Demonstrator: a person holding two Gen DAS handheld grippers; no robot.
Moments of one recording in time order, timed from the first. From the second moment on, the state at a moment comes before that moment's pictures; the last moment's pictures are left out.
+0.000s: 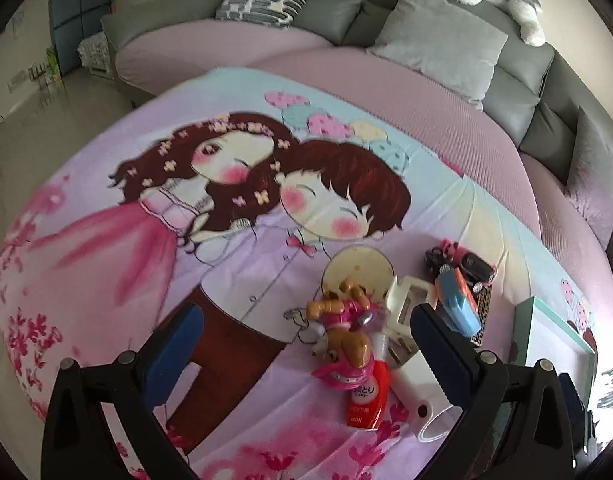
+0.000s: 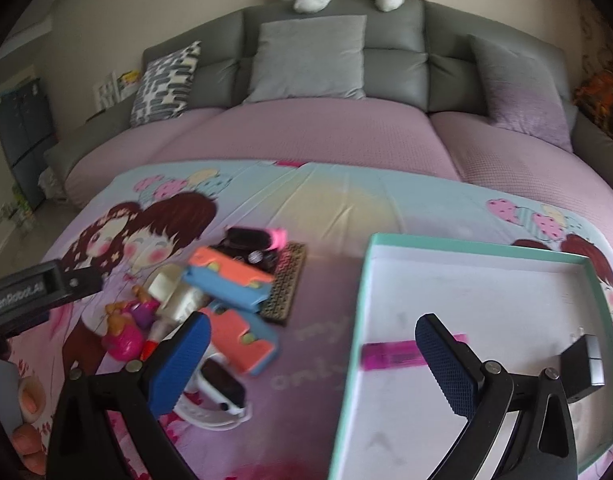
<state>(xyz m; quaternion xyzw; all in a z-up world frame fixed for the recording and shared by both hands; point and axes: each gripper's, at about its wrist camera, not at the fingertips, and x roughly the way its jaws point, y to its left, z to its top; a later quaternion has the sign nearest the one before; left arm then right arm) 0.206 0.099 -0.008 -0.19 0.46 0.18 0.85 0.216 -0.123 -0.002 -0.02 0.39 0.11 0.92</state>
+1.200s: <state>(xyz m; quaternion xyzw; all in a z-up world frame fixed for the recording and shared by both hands) 0.232 0.084 -0.054 -0.20 0.52 0.09 0.83 0.205 -0.083 -0.033 -0.01 0.46 0.24 0.85</state>
